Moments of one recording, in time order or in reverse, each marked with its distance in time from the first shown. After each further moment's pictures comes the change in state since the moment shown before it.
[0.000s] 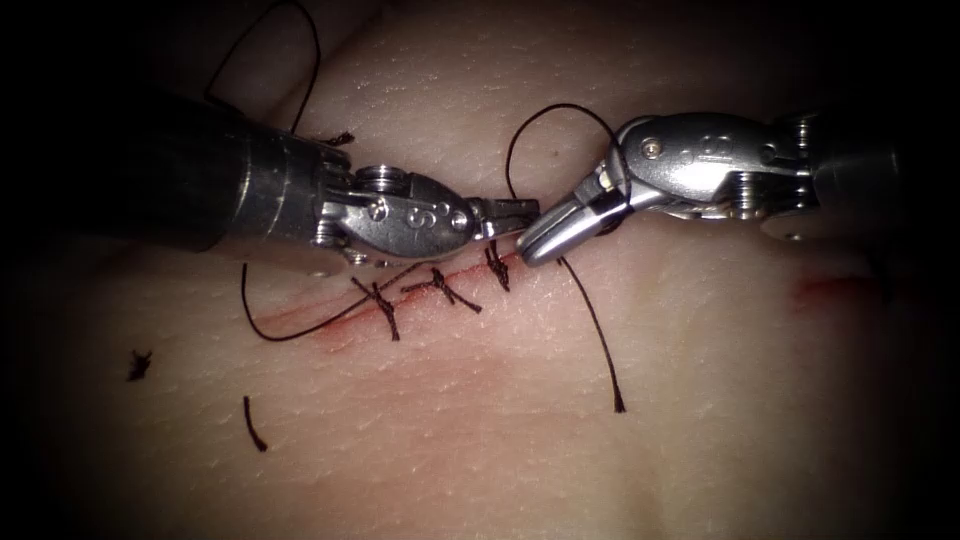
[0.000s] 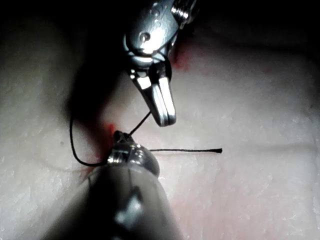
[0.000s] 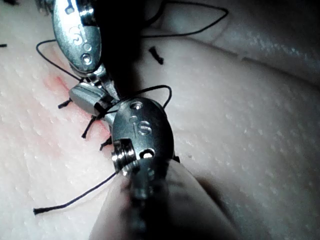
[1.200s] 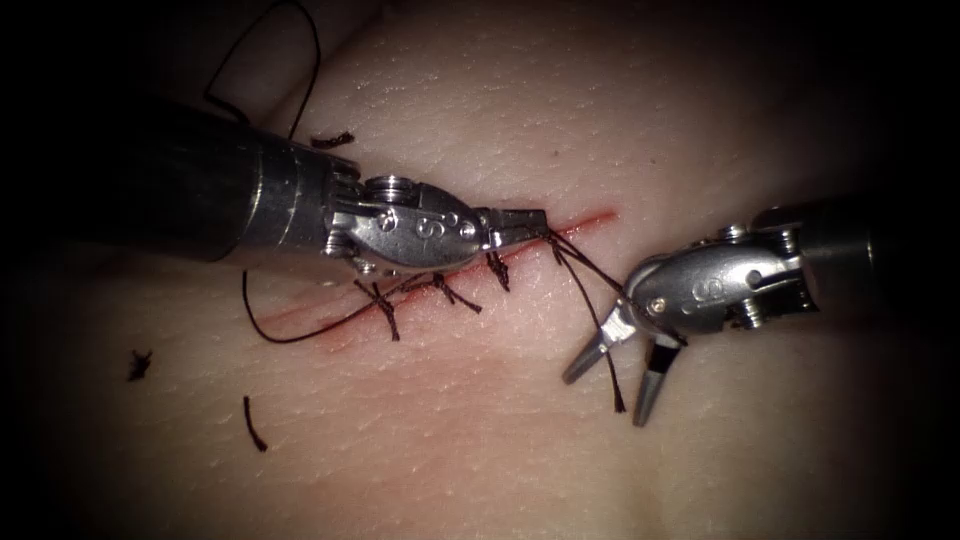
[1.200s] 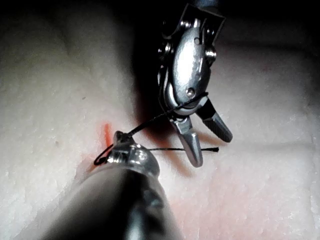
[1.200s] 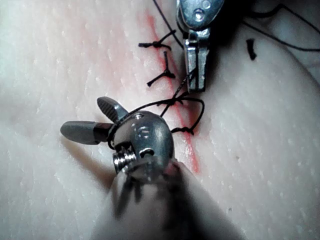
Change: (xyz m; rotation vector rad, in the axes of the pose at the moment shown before) right arm -0.008 -0.006 0.004 0.378 -0.438 -0.138; left arm 0.000 0.001 0.001 -0.016 0.002 0.006
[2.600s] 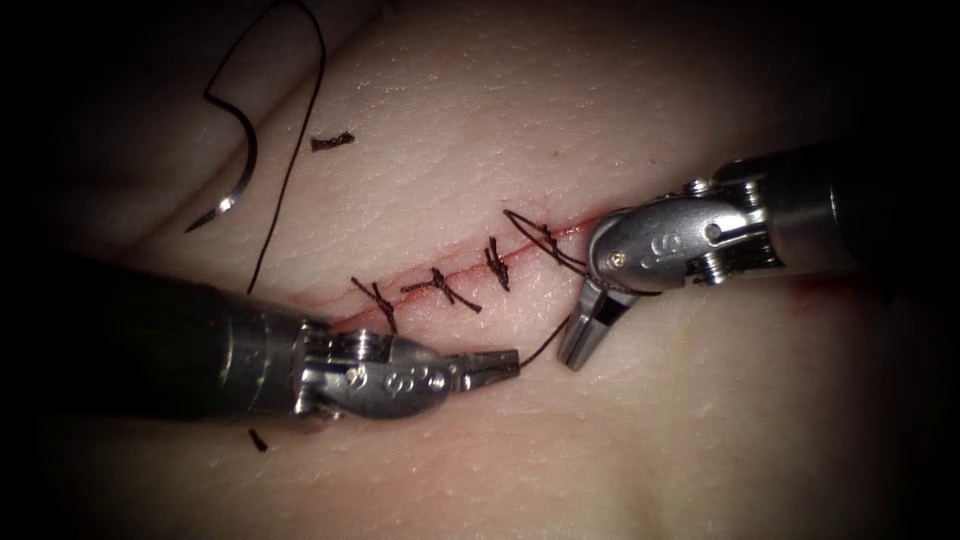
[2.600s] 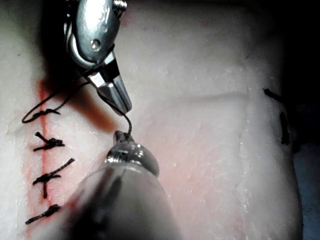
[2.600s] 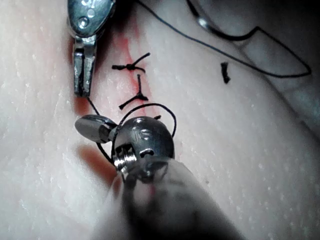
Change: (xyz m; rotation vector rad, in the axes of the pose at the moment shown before) right arm 0.001 0.004 -0.003 -0.006 -0.007 0.045; left arm -0.004 0.011 -0.001 0.015 -0.046 0.033
